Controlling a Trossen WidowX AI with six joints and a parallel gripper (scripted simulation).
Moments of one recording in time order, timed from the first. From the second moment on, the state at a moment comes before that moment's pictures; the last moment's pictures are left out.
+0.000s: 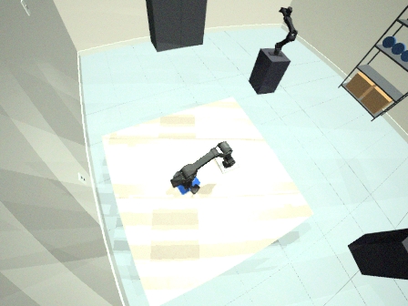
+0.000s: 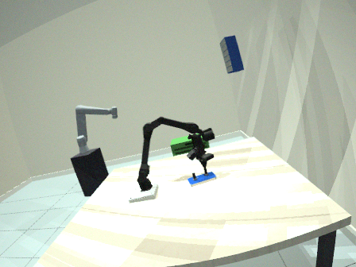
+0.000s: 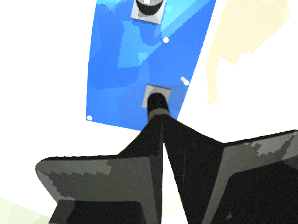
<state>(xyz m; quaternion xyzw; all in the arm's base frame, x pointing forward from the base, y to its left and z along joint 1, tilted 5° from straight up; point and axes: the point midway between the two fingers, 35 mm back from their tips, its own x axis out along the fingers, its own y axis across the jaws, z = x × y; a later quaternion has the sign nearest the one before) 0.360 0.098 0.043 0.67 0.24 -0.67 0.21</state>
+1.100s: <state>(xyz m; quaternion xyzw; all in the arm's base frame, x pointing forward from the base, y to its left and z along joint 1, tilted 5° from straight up) 0.363 0.099 0.052 0.66 0.24 -0.68 0.21</state>
